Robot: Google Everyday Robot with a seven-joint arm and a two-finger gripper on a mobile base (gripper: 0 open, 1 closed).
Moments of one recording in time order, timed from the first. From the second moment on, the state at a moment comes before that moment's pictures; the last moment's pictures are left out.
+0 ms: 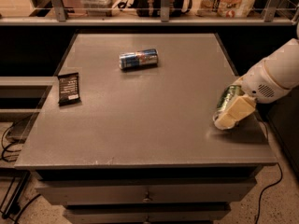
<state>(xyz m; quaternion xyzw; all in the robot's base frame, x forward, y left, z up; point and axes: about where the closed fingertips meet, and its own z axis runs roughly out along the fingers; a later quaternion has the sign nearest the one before) 0.516 -0.207 0.847 -0.50 0.83 0.10 0.22</state>
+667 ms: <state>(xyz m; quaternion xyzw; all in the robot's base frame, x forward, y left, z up) 0.527 -0.158 0.912 -0.54 0.79 0.09 0.26</state>
